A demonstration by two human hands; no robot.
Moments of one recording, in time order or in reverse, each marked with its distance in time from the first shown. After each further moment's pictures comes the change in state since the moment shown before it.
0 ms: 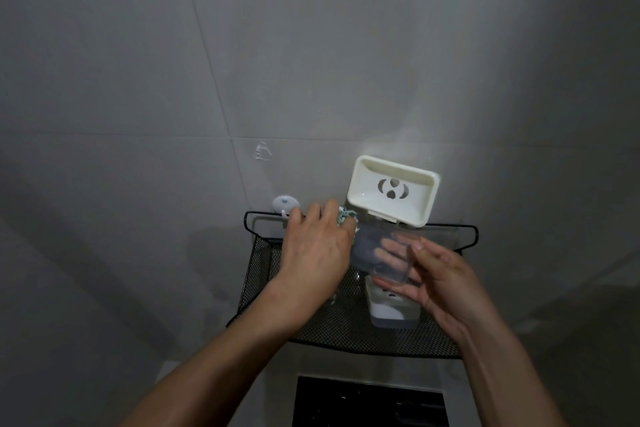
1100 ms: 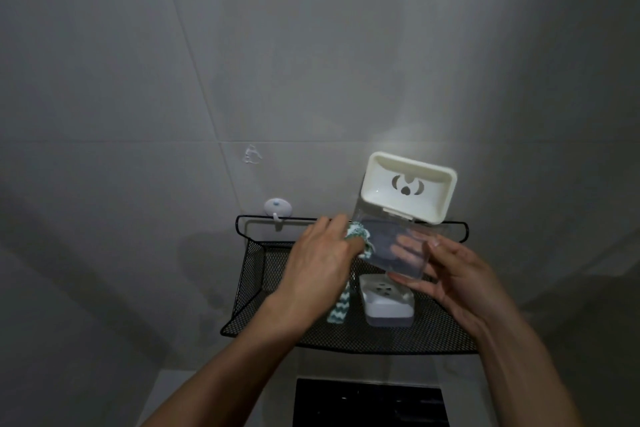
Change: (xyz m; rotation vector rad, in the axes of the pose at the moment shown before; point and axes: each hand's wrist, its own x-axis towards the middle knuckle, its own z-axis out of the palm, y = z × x) left_hand -0.009 0.010 0.010 -0.255 0.070 0.133; right_hand -0.004 -0.018 -0.022 -0.063 0.069 -0.034
